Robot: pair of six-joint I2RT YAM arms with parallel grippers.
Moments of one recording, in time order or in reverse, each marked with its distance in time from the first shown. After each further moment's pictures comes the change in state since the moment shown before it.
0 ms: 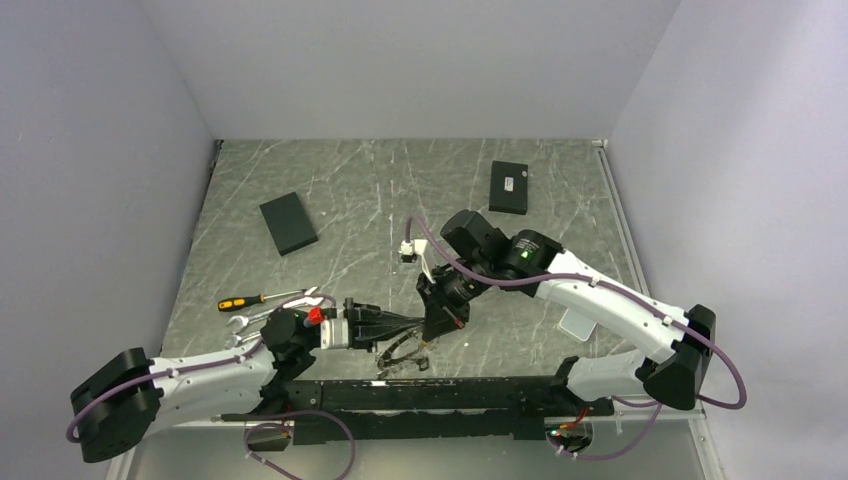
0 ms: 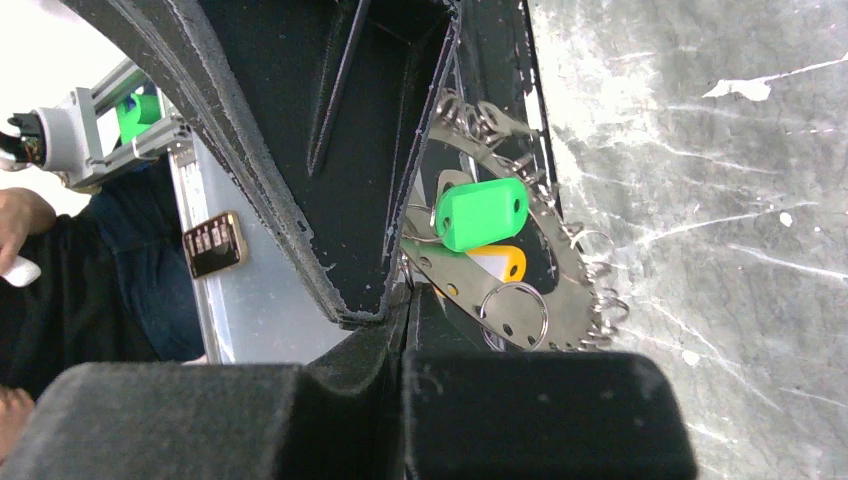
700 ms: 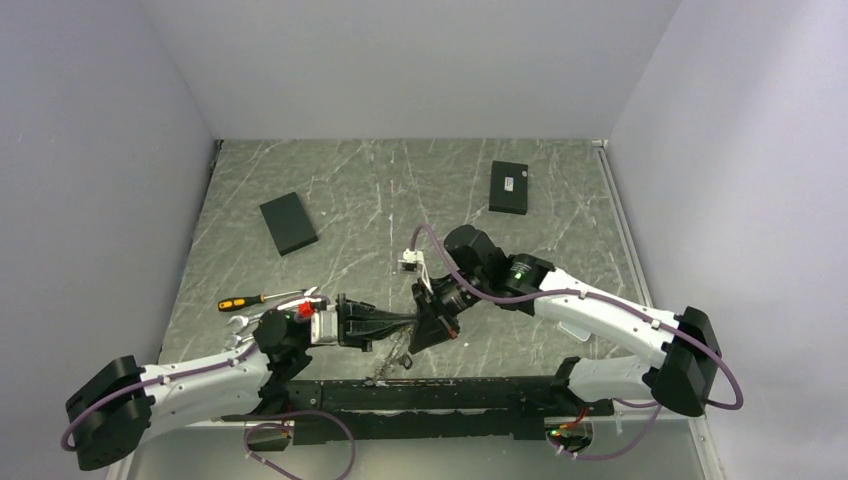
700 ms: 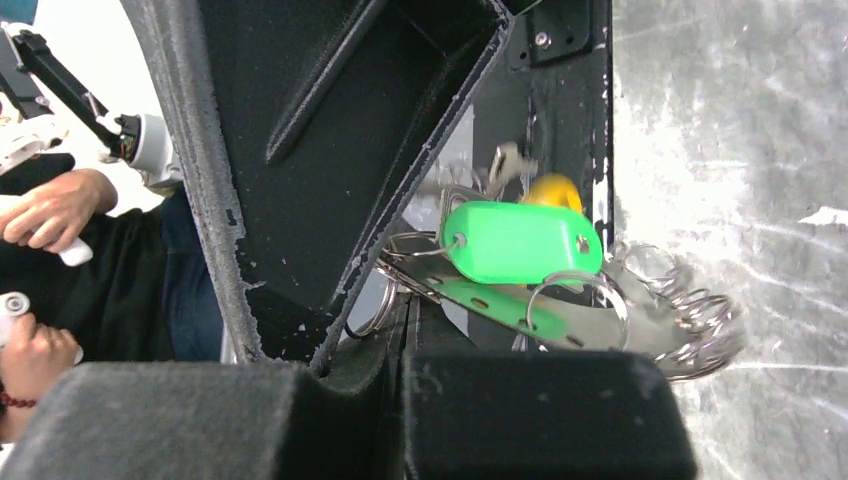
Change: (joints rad) left arm 0.010 -0.043 -0.004 -0.002 -0.016 -0.107; right arm 0.002 -0.048 -0.266 0.428 -0.211 0.116
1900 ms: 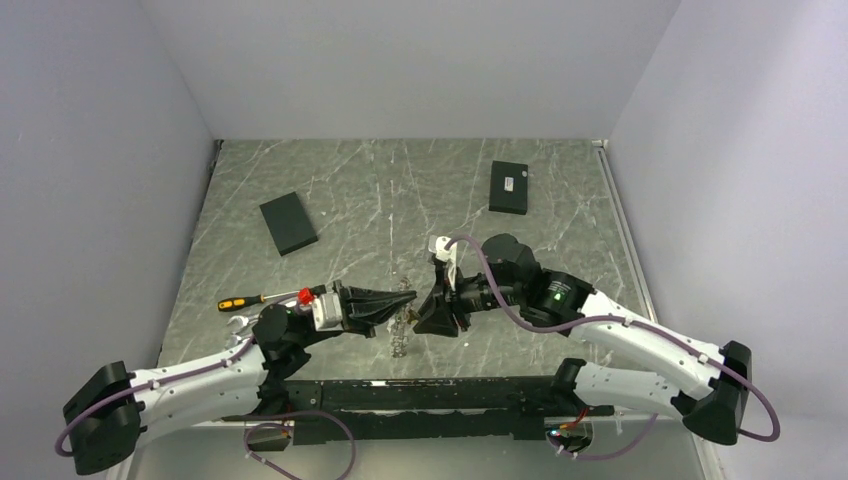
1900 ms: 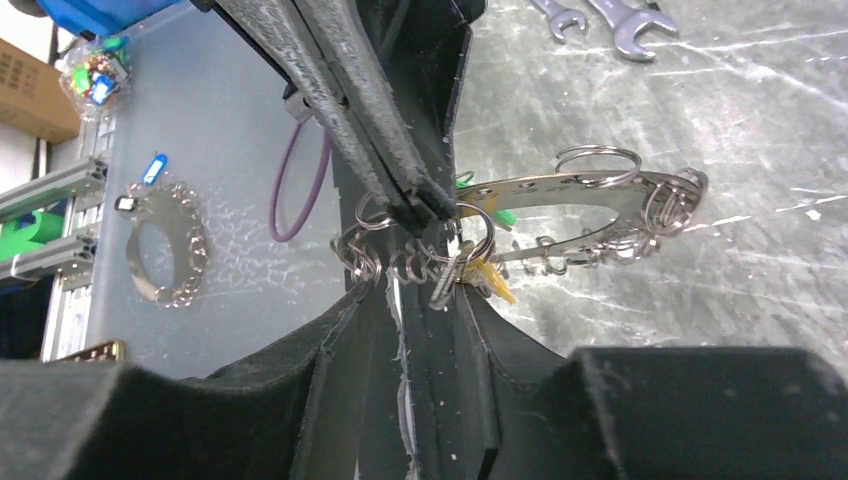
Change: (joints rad) left arm 0.002 -0.058 0.055 -0.134 -0.190 0.029; right arm 0.012 -0.239 -0.109 0.151 0.335 -0.027
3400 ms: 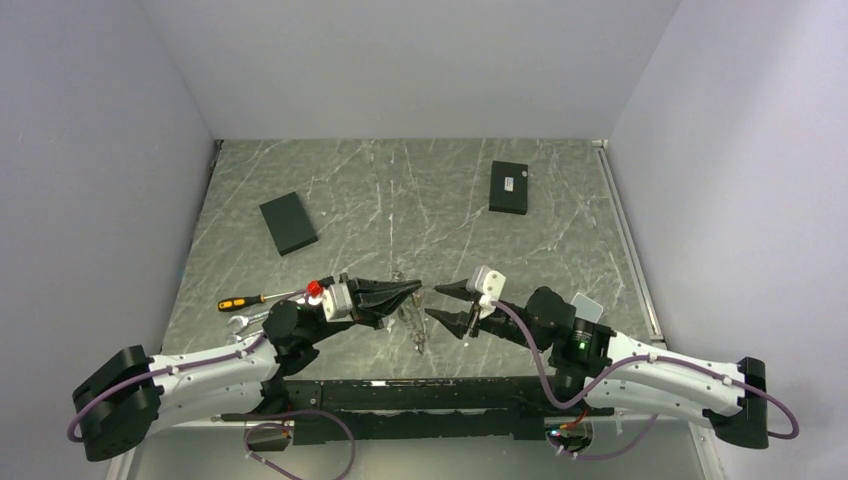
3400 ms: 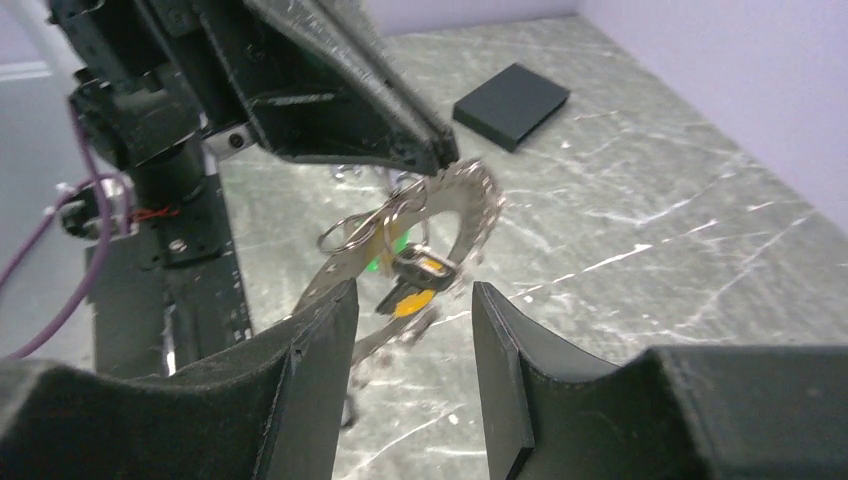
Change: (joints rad) left arm -0.002 0.131 0.016 0.110 -0.084 -0.003; right arm 0.202 -0.348 -0.365 0.419 0.588 -0.240
